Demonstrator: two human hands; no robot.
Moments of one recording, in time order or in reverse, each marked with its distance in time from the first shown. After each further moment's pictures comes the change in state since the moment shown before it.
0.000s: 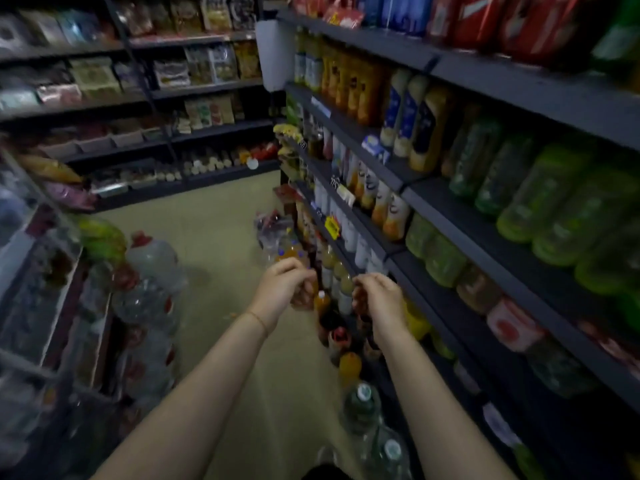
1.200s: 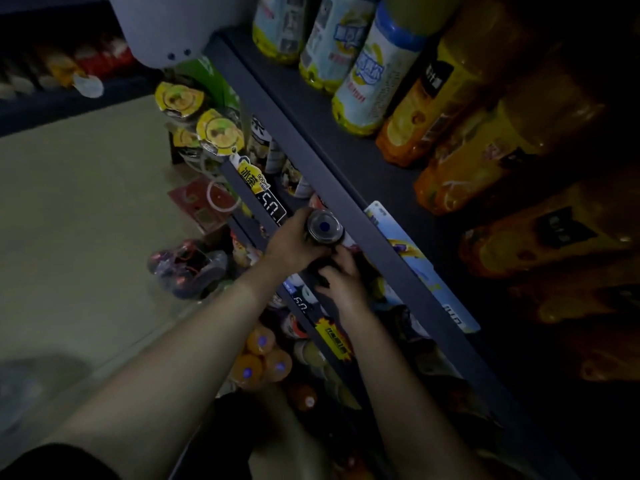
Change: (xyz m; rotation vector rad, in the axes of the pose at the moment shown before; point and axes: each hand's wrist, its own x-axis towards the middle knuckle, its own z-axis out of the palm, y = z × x) left_hand 0.904 0.058 -0.026 0.467 -0.563 0.114; right_hand 0.739 -0.124 0.355 -0.074 0.218 0.345
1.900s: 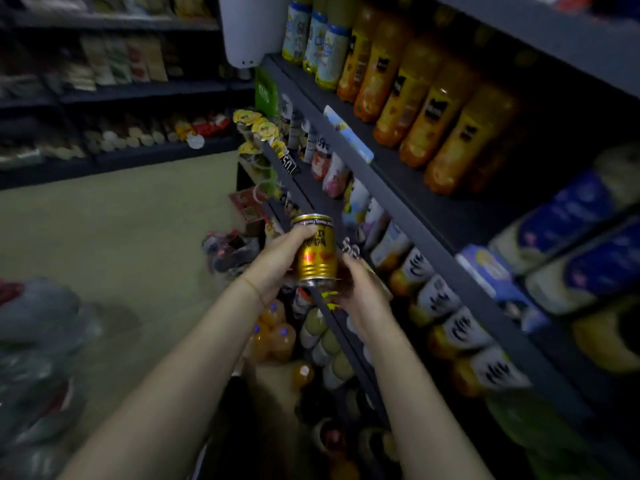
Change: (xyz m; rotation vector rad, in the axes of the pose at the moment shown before) left_hand -0.332 0.069 0.166 -0.752 0.291 -0.180; right_hand -0.250 0.149 -0.179 0.128 -0.294 -0.209
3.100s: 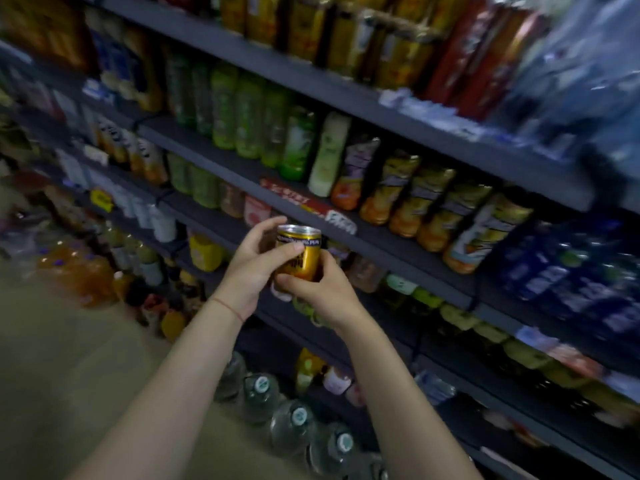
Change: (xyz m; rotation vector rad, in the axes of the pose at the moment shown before) left_hand -0.707 -0.308 0.432 -0.033 -0.512 0.272; right_hand -0.763 0.172 -0.477 -0.277 0.303 -0.275
